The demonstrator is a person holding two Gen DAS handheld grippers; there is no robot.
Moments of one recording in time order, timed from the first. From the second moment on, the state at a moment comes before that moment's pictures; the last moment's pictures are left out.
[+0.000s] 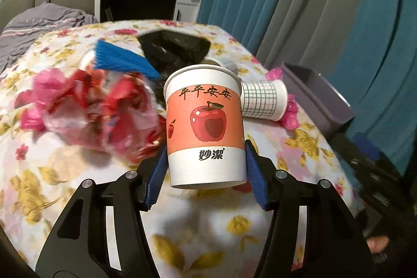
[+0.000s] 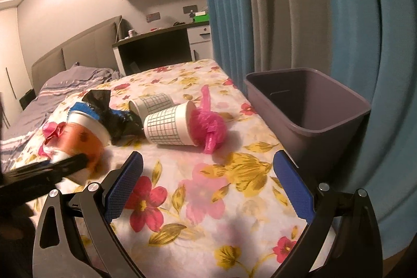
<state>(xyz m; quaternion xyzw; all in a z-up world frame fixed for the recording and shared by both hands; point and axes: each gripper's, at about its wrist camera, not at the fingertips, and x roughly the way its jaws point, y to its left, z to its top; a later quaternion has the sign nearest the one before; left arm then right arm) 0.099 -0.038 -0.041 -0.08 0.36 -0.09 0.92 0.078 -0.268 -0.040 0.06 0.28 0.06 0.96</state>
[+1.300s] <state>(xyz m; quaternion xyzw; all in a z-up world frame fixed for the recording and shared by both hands) 0.080 0.020 -0.031 -0.12 0.32 -0.07 0.94 0.174 -0.238 -0.055 0.17 0.37 0.27 0.87</state>
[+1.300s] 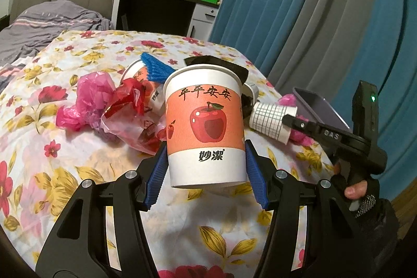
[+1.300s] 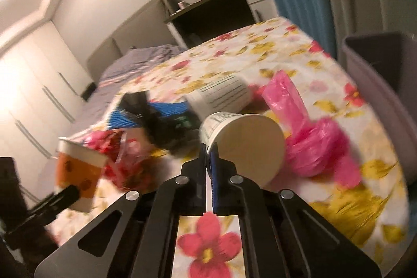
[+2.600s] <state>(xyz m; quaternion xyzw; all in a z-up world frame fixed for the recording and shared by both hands) 0.059 -0.030 -0.010 -0.08 0.29 -0.12 0.95 0.078 -0.284 0.004 0.18 0.29 0.30 0.89</state>
